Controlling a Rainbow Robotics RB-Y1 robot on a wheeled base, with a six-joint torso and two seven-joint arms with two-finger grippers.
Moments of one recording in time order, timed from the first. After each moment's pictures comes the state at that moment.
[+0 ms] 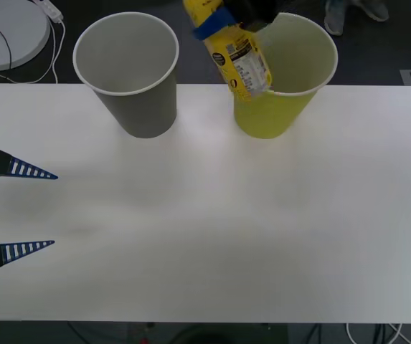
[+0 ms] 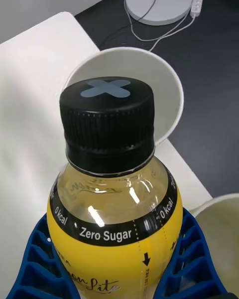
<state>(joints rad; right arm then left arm) -1.22 -0.62 0.28 -1.77 2.02 -1.57 -1.53 0.26 1.13 0.26 -2.01 -1.31 -1.13 -0.09</state>
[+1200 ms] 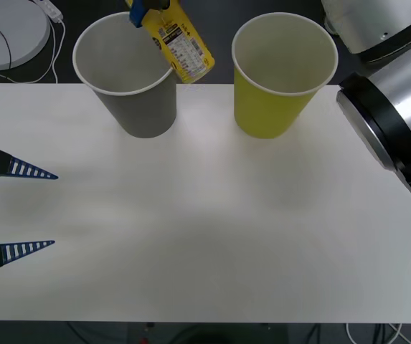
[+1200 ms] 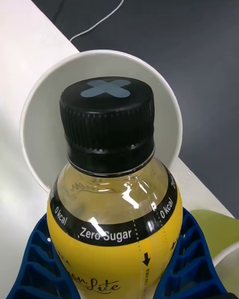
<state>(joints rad) -1.58 -0.24 0.37 -1.08 2.38 -1.57 -1.53 0.26 1.13 0.26 -2.01 -1.31 -1.13 -0.09</state>
